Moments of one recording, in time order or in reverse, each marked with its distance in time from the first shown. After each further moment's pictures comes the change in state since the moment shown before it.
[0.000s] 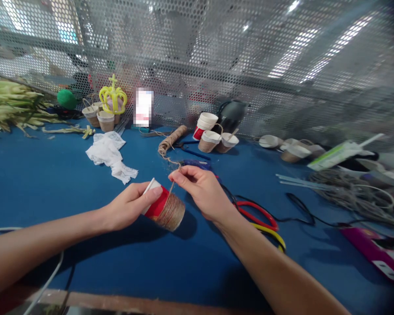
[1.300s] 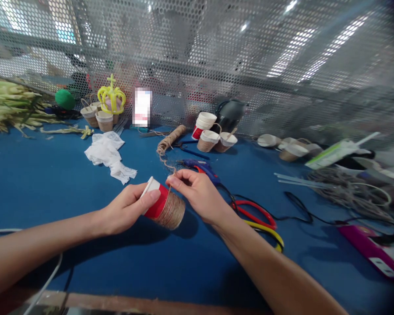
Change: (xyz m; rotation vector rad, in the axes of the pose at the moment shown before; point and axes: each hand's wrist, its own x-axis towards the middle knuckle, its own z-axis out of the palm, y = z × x) left_hand -0.005 -0.006 -0.003 0.068 -0.006 0.139; right_hand -0.005 -0.007 0.003 -0.059 -0.065 0.064
